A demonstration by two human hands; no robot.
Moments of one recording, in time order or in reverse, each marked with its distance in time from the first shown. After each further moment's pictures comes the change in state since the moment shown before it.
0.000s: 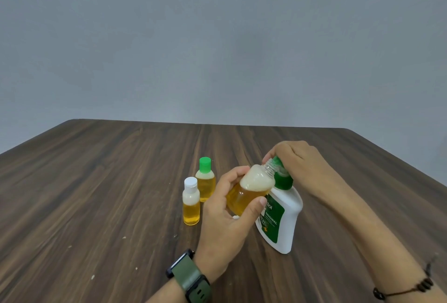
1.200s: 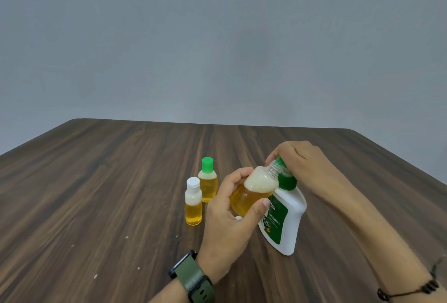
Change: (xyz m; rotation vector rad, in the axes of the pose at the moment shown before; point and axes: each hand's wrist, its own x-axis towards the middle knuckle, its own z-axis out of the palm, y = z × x) left_hand 0.001 -0.003 0.000 0.014 -0.003 -0.022; right_hand 0.002 0.004 0.001 -0.023 -0.015 -0.002
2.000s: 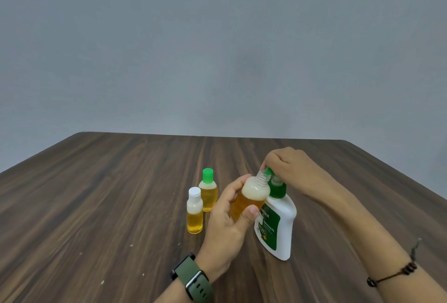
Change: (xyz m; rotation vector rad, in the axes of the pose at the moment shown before) left_hand 0.001 -0.002 -0.001 -0.184 -0.104 -0.104; right_hand 0.003 -0.020 -0.008 -0.077 -0.116 0.045
